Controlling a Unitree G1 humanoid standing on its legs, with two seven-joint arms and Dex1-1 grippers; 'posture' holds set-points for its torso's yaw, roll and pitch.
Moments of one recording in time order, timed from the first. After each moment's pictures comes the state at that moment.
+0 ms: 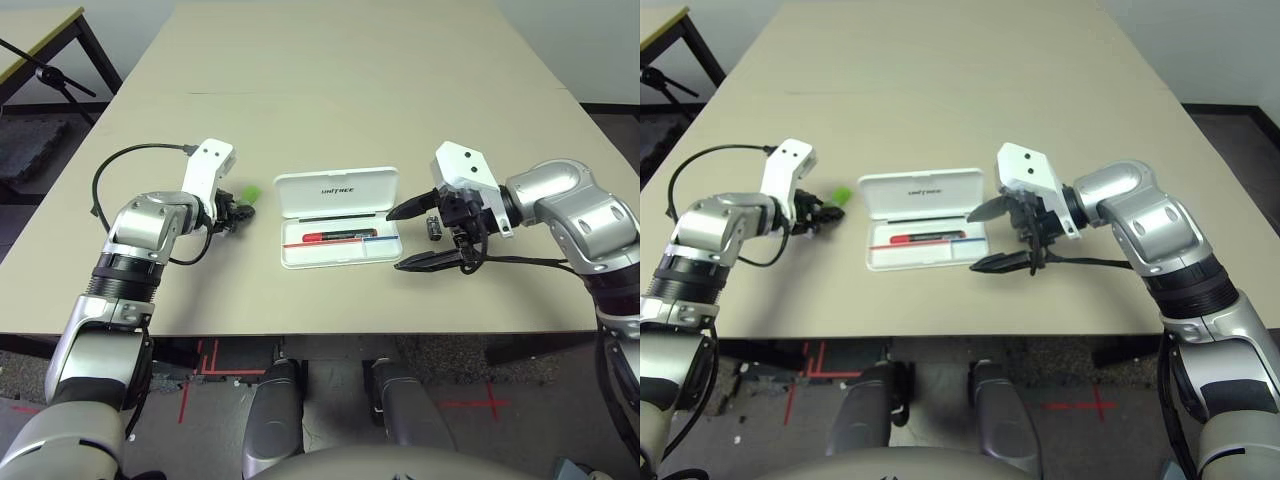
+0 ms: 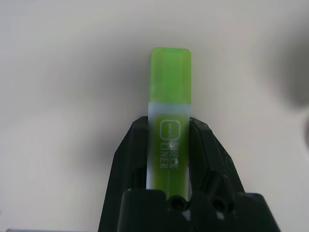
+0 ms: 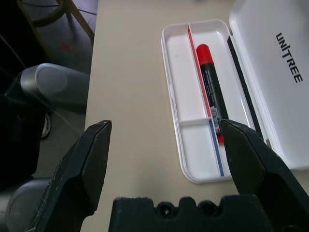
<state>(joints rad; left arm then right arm) -0.67 0.69 -0.14 0.28 -0.18 0.94 -0.62 -0.68 -0.75 0.28 -0.08 0.30 0.55 1.40</state>
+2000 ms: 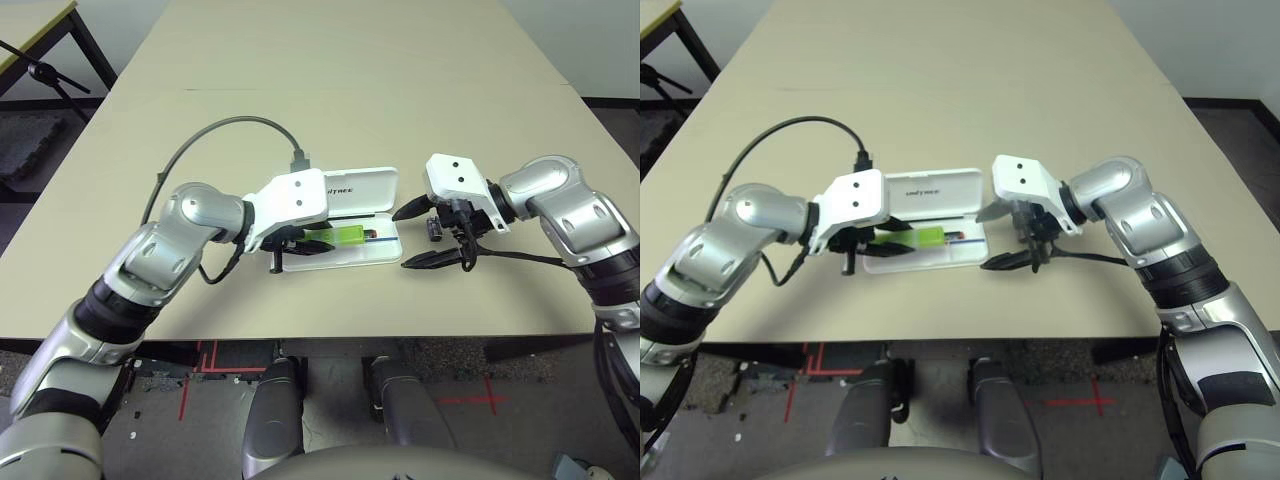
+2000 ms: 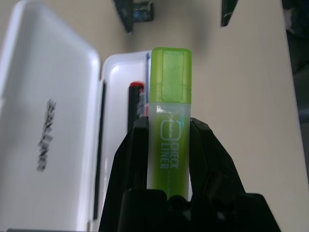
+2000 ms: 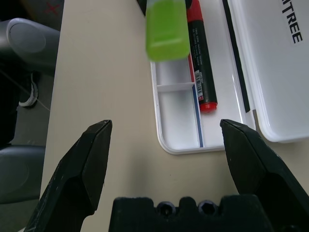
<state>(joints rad) -0.67 0.66 -0.45 -0.29 -0.13 0.62 -1.08 -0.72 -0.77 0.34 0.04 0.17 0.43 1.43</state>
